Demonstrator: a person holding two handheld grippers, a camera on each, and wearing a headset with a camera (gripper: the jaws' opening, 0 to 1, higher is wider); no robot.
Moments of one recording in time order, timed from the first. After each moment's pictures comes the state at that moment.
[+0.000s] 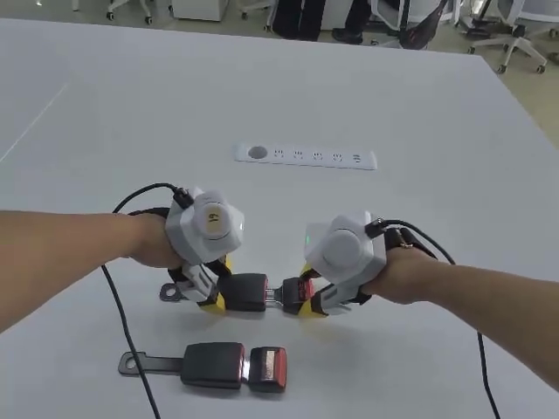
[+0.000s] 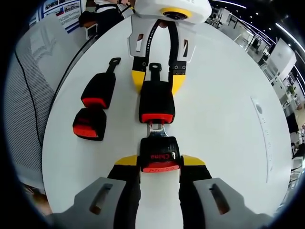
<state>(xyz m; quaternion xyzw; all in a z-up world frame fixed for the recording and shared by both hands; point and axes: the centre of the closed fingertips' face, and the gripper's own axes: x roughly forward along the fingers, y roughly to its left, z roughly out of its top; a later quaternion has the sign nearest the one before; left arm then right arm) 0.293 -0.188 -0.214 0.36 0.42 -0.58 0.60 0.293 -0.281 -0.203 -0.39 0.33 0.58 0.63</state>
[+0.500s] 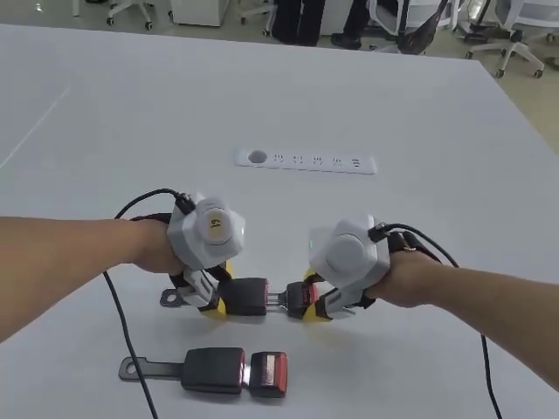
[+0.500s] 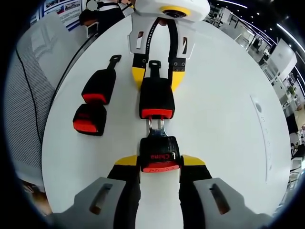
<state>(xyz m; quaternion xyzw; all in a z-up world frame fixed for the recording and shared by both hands) 0.290 -0.189 -0.213 0.36 0.42 -0.58 0.60 0.294 -0.289 -0.204 -0.40 0.33 0.58 0.63</state>
